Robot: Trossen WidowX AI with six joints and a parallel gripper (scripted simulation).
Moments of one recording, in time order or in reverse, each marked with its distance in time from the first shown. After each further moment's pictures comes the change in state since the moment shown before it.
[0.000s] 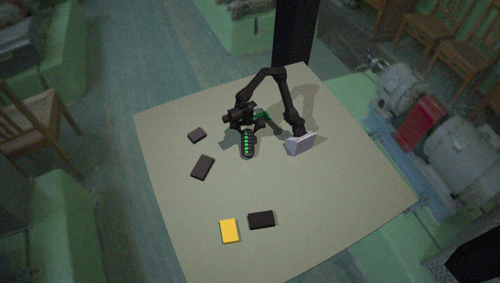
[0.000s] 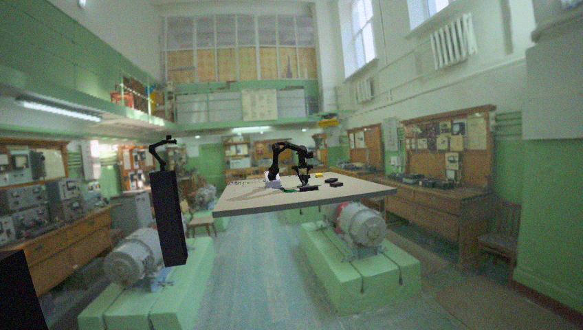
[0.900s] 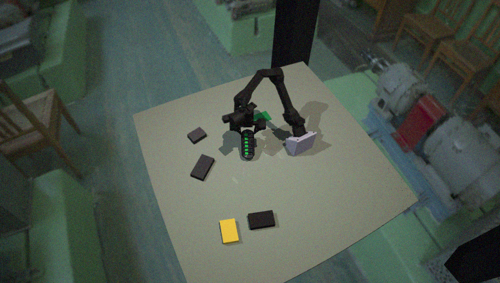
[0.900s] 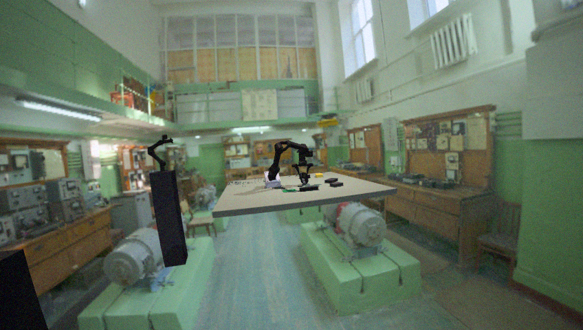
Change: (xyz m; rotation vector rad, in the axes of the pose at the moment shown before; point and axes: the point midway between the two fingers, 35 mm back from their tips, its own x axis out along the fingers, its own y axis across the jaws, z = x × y) arm -0.013 0.000 -0.019 -0.001 -0.054 -0.001
